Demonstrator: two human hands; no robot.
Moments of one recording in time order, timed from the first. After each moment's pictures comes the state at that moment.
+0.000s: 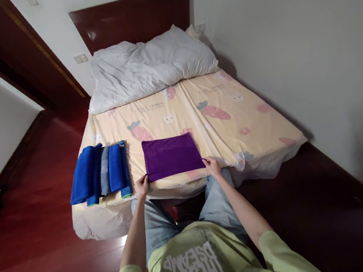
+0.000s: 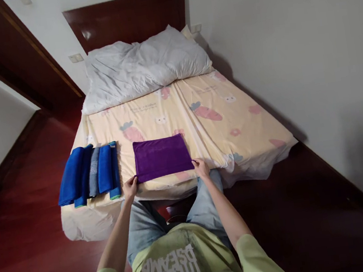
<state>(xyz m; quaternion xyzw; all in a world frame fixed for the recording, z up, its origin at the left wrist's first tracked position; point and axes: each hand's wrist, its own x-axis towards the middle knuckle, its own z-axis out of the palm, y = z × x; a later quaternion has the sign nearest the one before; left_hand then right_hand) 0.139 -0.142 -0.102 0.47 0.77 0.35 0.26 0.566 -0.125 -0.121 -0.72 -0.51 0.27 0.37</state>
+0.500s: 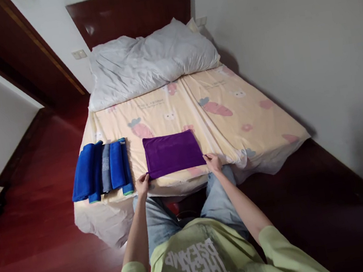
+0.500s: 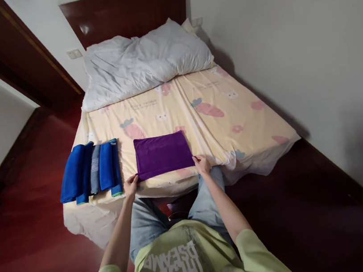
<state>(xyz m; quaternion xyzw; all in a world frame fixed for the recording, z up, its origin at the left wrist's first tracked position) 0.140 -0.145 -0.103 0.41 0.76 0.39 0.32 0.557 -0.124 -0.115 -0.77 -0.46 0.25 0.35</state>
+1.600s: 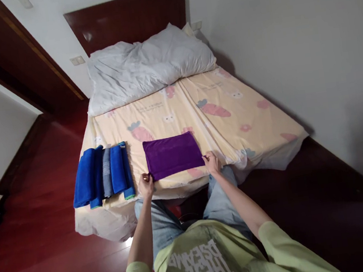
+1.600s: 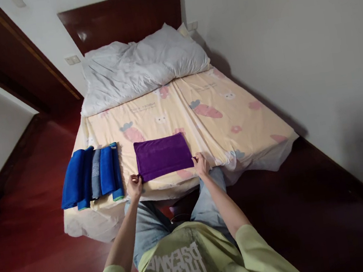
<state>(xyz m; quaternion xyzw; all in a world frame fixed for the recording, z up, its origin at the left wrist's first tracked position) 0.156 -0.141 -0.092 0.53 0.76 0.33 0.18 0.539 -0.127 -0.093 -0.79 -0.50 0.16 0.32</state>
